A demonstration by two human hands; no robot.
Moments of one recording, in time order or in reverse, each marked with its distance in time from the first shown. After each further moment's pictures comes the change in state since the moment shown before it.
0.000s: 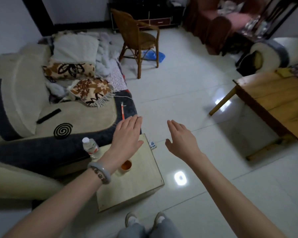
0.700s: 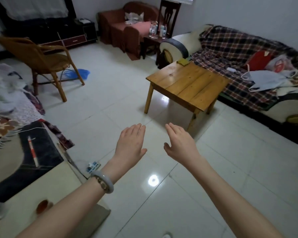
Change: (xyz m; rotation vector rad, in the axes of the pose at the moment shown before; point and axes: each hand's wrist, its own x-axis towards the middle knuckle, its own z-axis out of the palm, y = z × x) left_hand 0.051 0.376 0.022 -0.015 0.039 0.504; right_hand -0.203 0.300 -0.063 -0.059 0.144 0.413
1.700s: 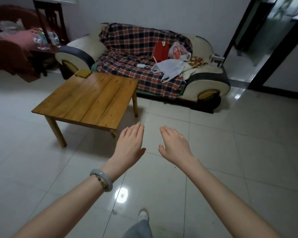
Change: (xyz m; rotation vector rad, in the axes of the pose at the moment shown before) left_hand 0.339 0.387 0.074 -0.076 -0.020 0.526; right_hand -0.002 0.462 -0.034 0.022 0.045 0.503
